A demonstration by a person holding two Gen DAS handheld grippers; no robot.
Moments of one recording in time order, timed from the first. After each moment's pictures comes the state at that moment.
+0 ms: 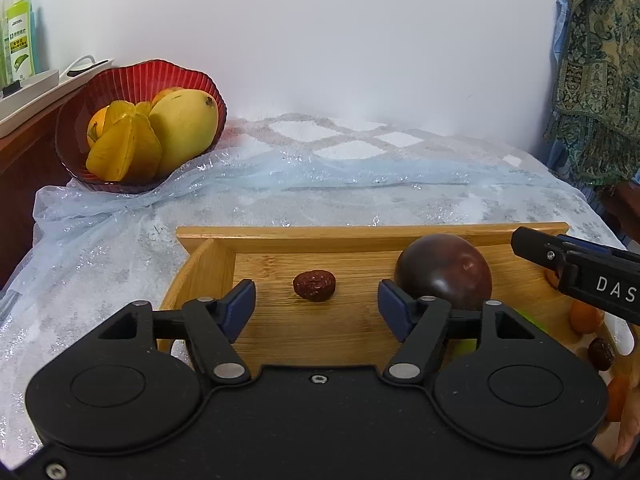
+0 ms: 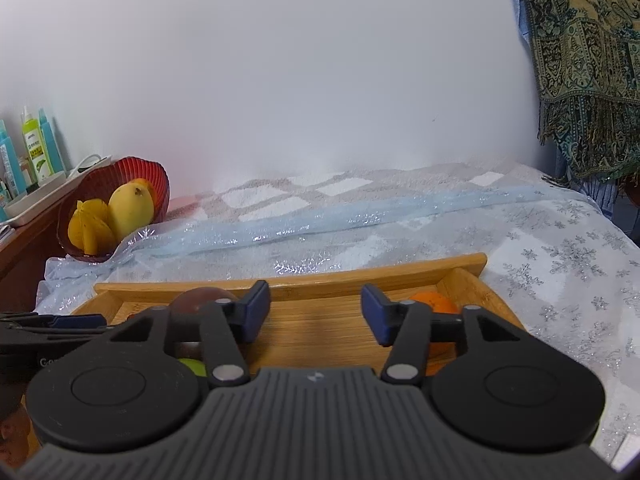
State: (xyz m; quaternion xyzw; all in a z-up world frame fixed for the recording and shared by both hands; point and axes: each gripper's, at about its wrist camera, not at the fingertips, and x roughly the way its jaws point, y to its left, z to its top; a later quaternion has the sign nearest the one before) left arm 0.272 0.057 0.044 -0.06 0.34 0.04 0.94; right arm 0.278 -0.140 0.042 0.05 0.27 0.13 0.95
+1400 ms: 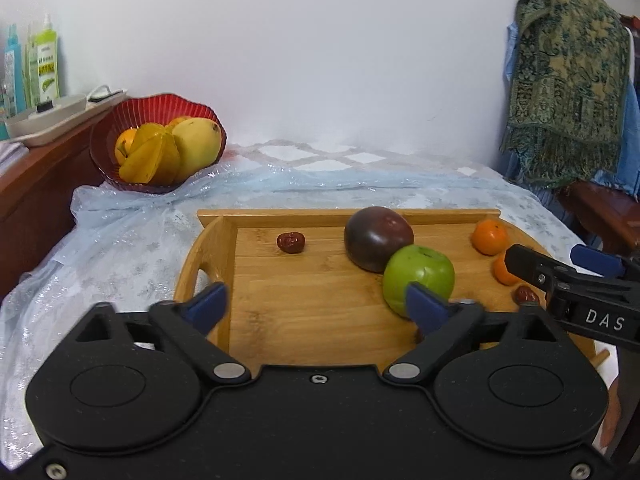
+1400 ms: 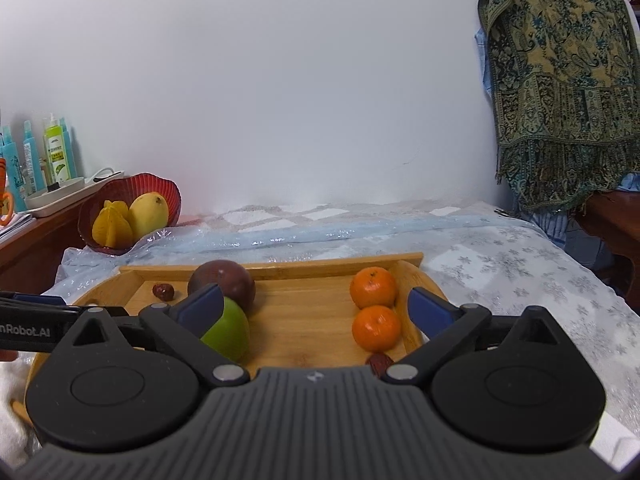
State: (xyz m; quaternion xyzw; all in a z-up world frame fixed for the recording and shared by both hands) left arm 0.157 0.034 0.075 -0.04 0.29 0.02 0.96; right arm 0.171 -0.168 0.054 0.03 0.20 0.11 0.97
